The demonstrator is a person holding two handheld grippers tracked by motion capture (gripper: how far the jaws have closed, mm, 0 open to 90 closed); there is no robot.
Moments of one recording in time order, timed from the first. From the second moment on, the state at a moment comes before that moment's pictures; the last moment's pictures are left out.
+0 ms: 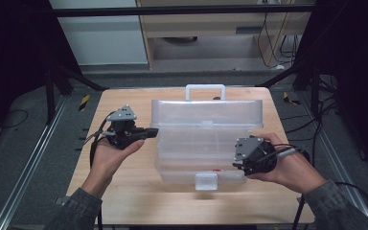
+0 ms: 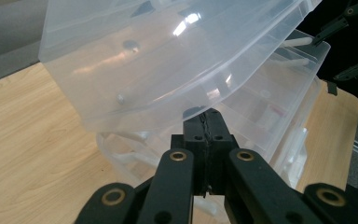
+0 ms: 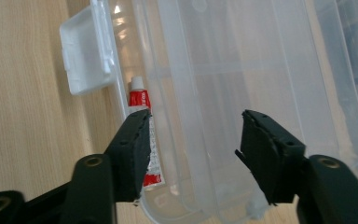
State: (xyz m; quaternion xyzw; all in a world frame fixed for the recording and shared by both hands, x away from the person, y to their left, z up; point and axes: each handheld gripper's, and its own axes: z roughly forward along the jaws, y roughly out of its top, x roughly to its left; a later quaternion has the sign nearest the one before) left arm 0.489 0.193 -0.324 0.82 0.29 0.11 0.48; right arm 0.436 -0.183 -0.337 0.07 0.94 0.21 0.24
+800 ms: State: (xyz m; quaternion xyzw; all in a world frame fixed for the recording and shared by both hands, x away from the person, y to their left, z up) left arm 0.474 0.194 -0.345 0.83 0.29 0.09 0.47; right arm 0.416 -0.231 -0.347 0.16 0.92 0.23 0.26
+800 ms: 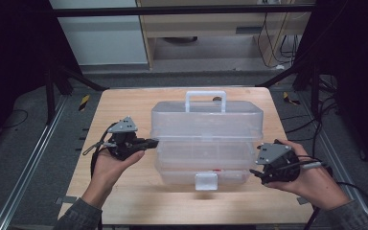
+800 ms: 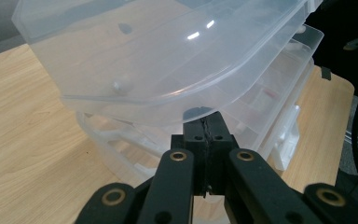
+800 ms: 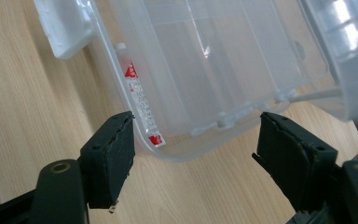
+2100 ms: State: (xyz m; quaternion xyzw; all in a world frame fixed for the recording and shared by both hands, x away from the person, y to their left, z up) left arm 0.460 0.204 -0.370 0.83 0.29 0.10 0.47; right arm 0.418 -0.284 -0.376 0.26 0.90 0.23 0.28
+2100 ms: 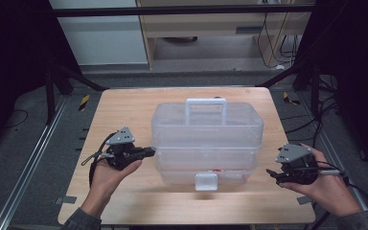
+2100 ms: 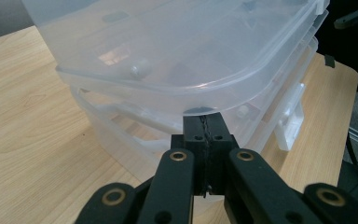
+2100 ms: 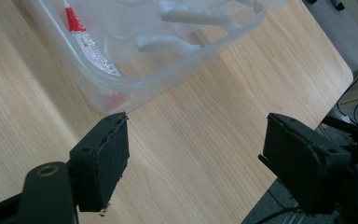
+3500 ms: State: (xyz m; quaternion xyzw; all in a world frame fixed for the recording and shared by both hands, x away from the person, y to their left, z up) left arm 0.455 0.206 -0.404 0.84 0.29 0.09 0.45; right arm 0.430 -0.294 -0.405 0.29 0.89 0.22 0.26
